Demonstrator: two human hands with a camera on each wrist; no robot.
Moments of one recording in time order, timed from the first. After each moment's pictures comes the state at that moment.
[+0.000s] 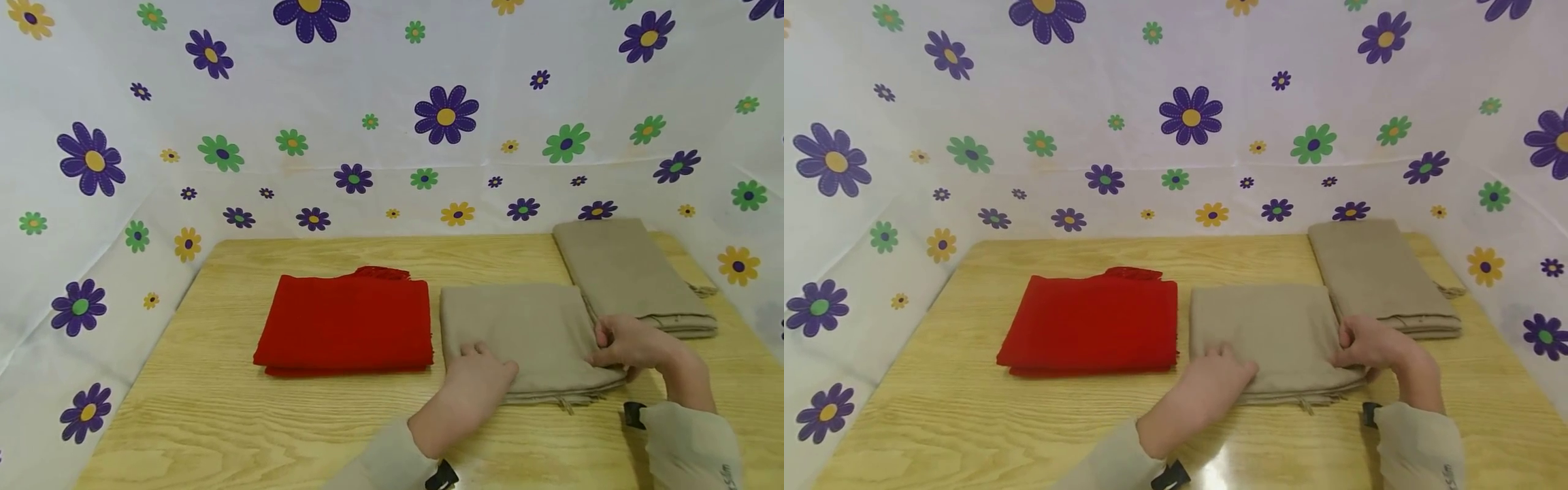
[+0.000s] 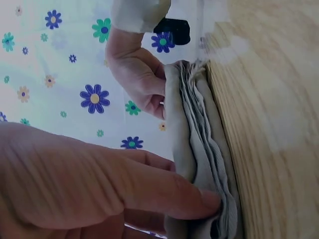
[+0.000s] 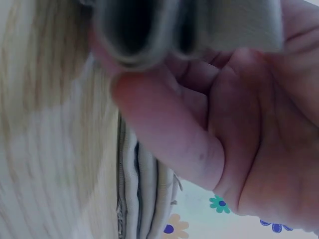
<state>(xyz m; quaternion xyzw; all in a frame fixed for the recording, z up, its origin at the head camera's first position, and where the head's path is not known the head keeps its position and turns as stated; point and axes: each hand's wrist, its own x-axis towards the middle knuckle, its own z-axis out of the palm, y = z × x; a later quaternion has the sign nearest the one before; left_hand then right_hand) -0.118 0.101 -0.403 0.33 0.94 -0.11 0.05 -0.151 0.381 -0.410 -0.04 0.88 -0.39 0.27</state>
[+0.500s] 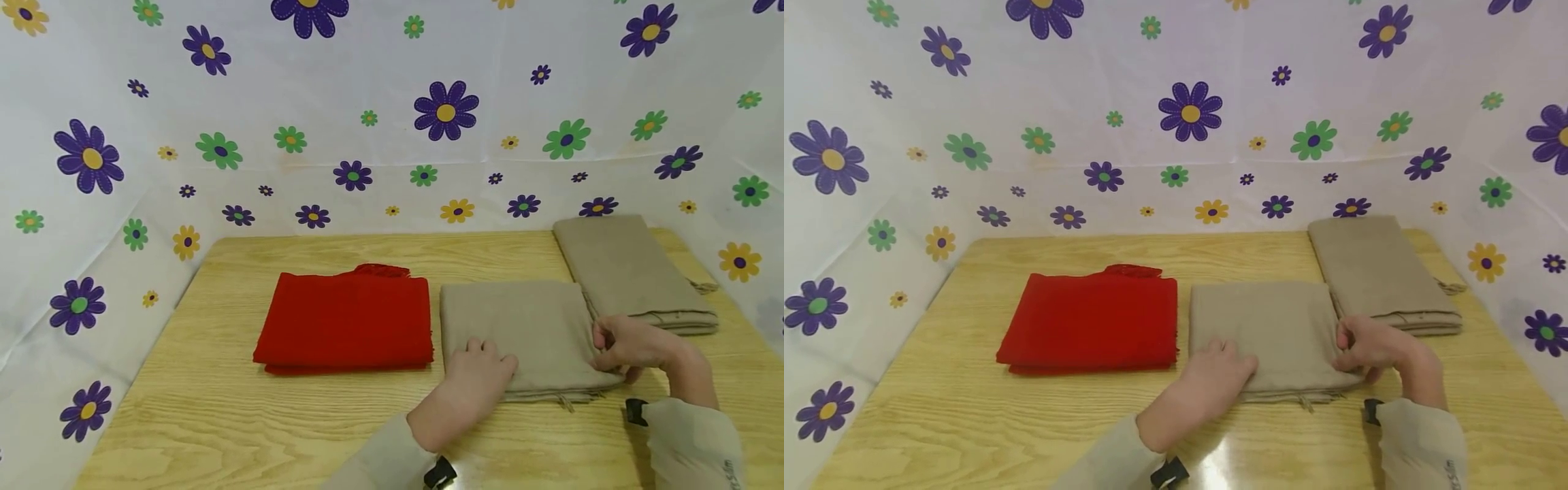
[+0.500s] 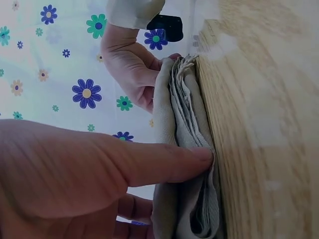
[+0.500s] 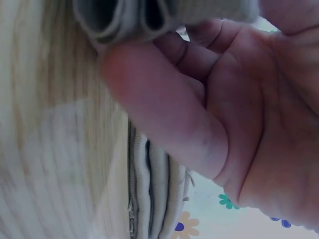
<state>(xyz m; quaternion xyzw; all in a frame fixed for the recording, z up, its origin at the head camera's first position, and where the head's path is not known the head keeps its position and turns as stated) -0.122 0.099 -0.407 0.34 0.93 -0.10 0.07 -0.152 0.383 -0.412 -0.04 0.86 -0.42 0.30</state>
